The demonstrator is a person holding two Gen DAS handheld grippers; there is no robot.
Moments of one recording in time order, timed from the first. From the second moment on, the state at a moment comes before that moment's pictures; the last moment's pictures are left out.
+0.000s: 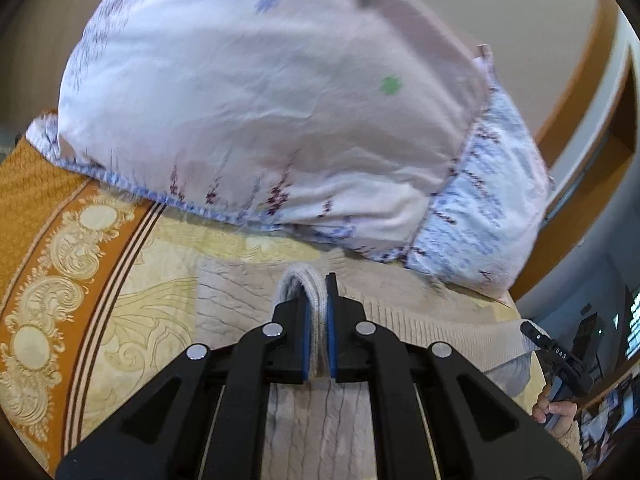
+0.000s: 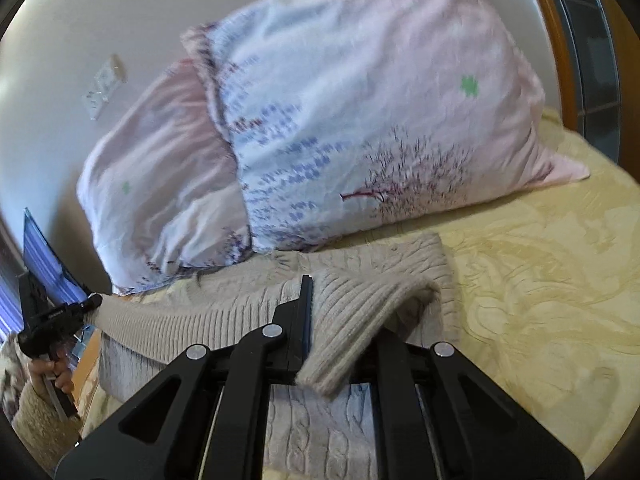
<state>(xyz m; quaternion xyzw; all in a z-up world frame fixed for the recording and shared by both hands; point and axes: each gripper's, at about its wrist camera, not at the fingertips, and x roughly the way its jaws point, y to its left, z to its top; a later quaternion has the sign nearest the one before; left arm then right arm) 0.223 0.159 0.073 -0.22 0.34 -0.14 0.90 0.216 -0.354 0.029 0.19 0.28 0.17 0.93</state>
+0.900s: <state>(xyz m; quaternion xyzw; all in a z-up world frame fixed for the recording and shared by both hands) 0.211 0.184 0.057 -0.25 0.37 -0.15 0.88 0.215 -0.402 0.025 0.23 0.31 0.10 0.92</state>
